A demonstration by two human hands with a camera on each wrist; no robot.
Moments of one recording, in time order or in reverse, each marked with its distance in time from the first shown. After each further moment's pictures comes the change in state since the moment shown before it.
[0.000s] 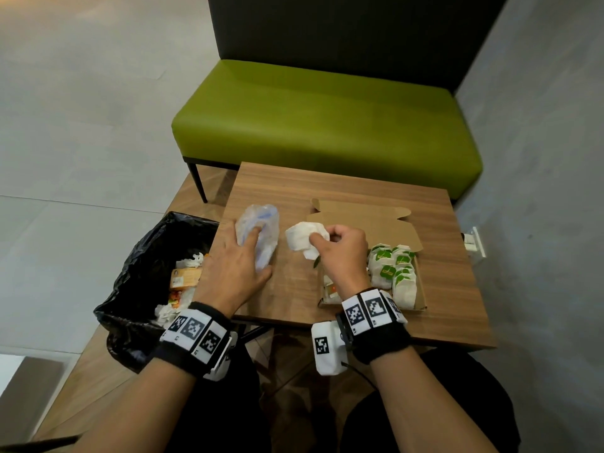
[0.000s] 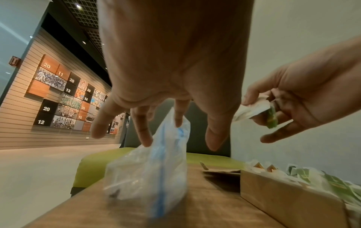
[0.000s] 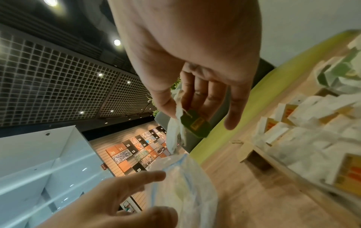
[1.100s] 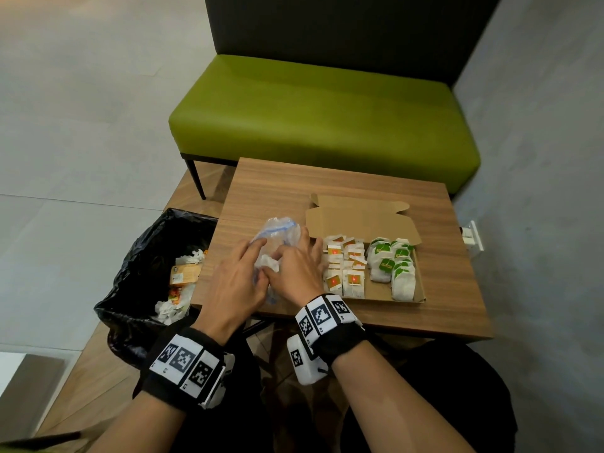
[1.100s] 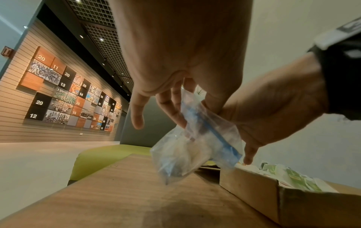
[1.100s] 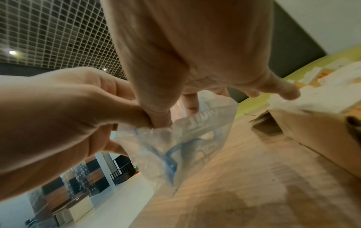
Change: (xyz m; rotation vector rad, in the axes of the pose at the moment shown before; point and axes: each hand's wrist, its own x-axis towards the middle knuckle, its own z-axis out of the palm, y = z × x) left_hand -0.041 0.006 -0.005 -0.253 0.103 0.183; right_hand -0.033 0.005 0.051 -0.683 -0.475 -0.079
